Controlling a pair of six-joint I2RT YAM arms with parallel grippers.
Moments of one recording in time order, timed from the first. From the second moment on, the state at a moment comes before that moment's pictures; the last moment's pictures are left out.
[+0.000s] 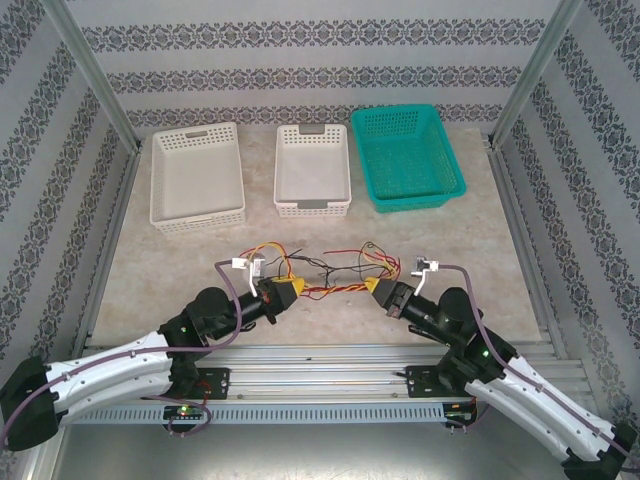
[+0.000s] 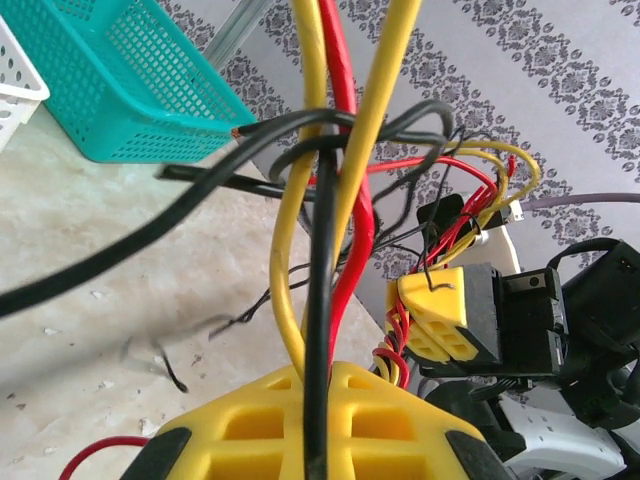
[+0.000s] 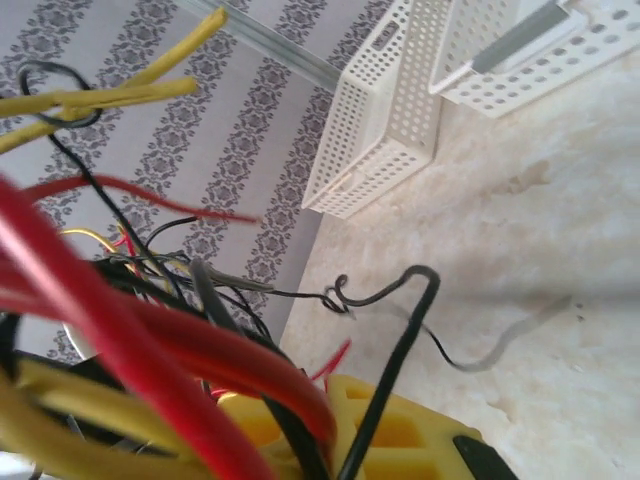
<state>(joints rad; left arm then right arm) -0.95 0.70 0.27 0.39 0.00 -0.75 0.77 0.22 0.24 -0.16 -0.08 1.06</state>
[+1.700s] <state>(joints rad) -0.87 0.91 0.50 0.08 -0.26 -0.99 1.04 1.12 0.39 0.40 -0.09 0.70</state>
